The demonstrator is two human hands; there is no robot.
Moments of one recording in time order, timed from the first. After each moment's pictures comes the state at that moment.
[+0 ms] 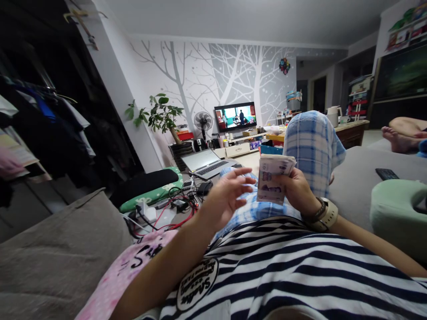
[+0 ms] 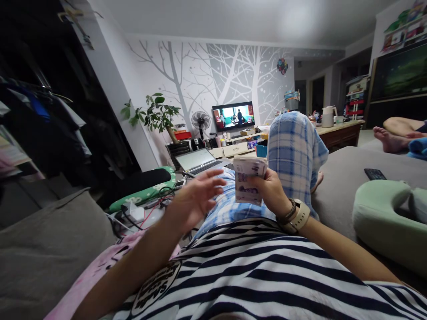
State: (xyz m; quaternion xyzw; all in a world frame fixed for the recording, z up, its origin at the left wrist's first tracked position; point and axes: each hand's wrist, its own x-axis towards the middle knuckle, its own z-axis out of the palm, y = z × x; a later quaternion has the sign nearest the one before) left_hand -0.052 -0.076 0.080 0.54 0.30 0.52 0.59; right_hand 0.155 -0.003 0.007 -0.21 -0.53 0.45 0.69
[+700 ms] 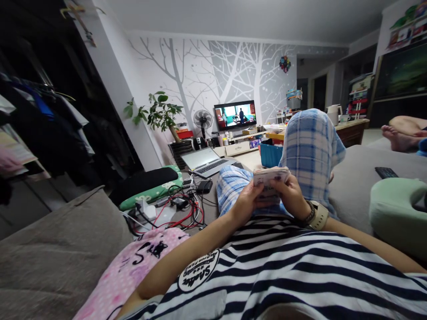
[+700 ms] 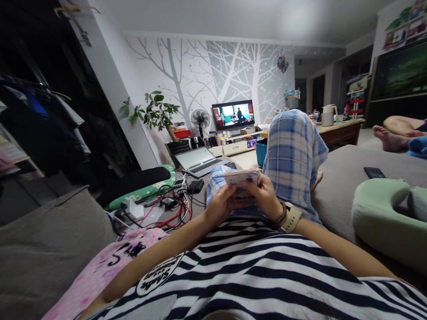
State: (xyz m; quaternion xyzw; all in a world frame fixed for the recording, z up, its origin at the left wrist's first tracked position) left_hand -0.001 -0.017 0.006 0.58 0.21 0.46 0.64; right_hand 0.142 -0.008 -0.009 -0.20 -0.59 0.38 0.69
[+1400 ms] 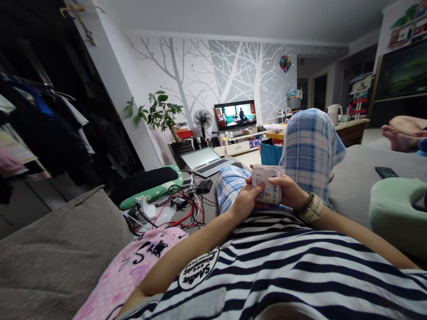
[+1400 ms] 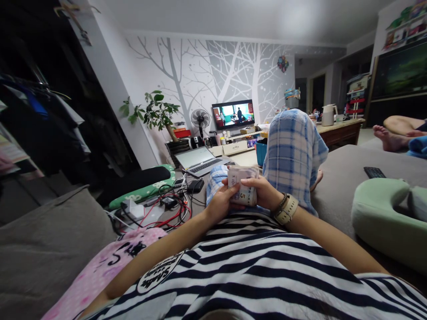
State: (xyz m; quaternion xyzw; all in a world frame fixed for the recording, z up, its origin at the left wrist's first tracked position) left_hand -0.001 -0.006 0.002 0.59 0.31 0.47 0.59; right_hand 0.144 -0.001 0.009 -0.09 -0.57 0.65 0.50
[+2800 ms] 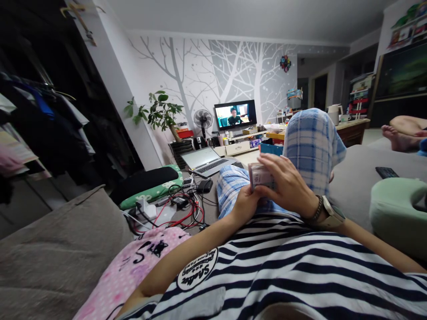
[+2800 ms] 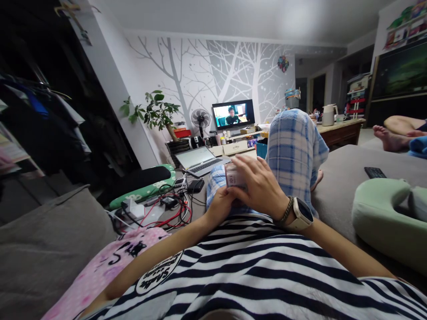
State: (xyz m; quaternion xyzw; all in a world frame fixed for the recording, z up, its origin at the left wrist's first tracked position) left_hand -0.002 -0.001 -0.008 0.64 0.28 0.52 0.48; right_hand 0.157 -0.030 0.030 -0.30 -0.80 -0.20 0.48
